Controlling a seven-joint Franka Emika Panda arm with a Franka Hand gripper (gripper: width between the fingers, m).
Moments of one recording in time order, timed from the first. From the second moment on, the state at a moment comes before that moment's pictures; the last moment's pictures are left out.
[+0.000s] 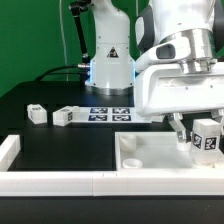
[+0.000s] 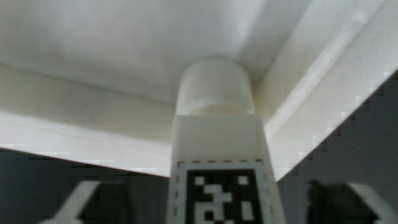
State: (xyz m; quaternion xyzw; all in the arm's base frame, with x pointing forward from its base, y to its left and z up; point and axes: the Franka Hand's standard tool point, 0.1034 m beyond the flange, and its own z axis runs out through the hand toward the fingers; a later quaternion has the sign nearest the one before) arm 0.614 0.117 0.065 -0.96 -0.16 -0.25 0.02
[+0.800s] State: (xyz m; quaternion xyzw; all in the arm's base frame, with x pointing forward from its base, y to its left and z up) arm 0.617 0.115 0.074 -0.96 -0.16 -0.22 0.02
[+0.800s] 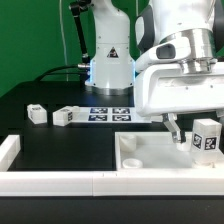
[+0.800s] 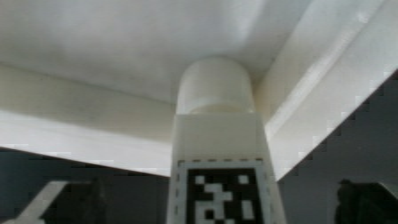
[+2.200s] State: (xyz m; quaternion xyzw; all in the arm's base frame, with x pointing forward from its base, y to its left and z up) arm 0.632 0.113 0.073 -1.00 -0.03 0.02 0.02
